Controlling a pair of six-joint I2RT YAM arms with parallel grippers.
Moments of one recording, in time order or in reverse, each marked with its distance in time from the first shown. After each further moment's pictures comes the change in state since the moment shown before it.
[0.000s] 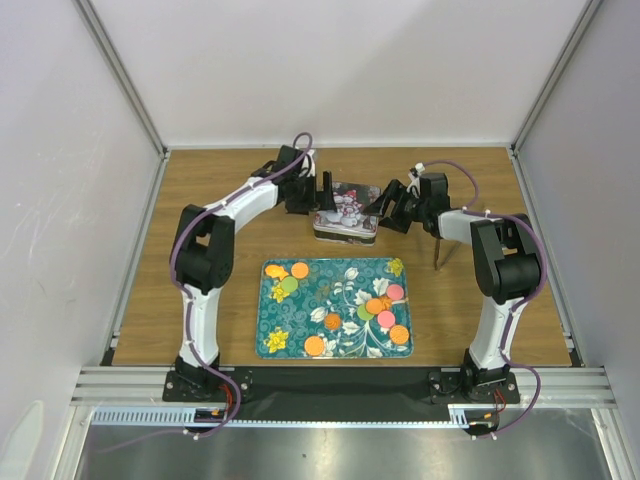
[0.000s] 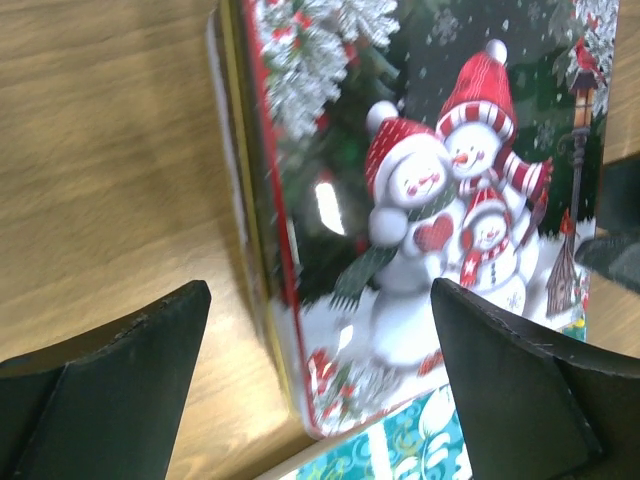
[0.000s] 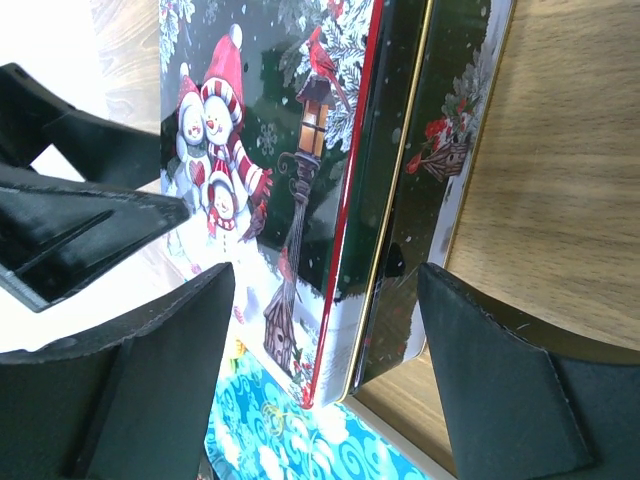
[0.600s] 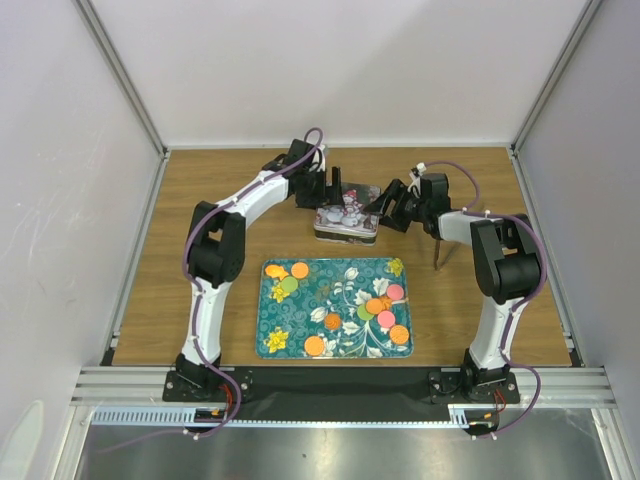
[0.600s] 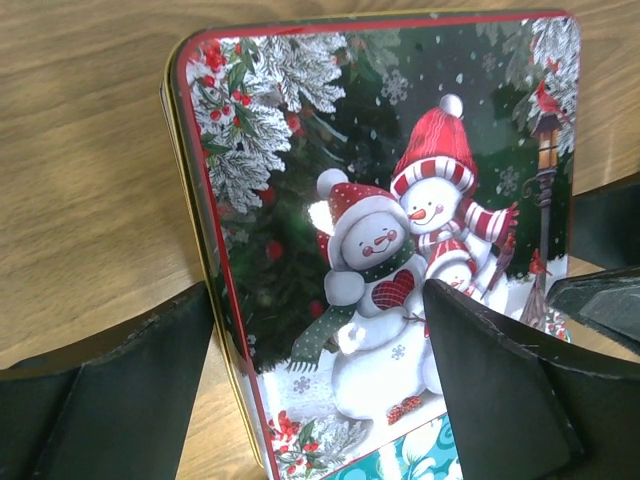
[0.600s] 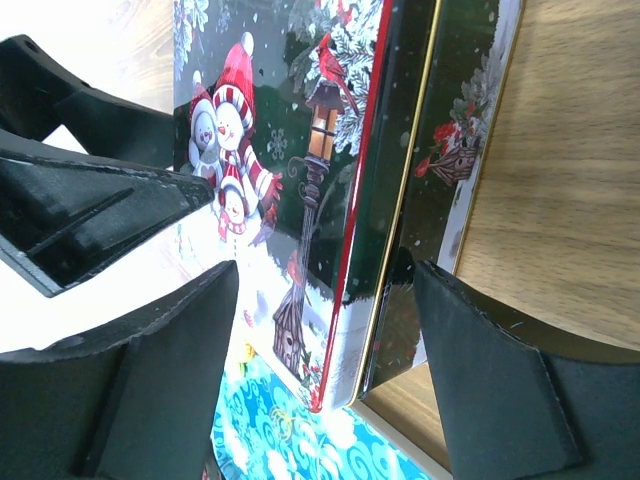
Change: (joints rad) left arm -0.026 0.093 0.156 -0.066 0.006 0.003; right arm -0.002 0.000 -0.016 0.050 0.000 0.035
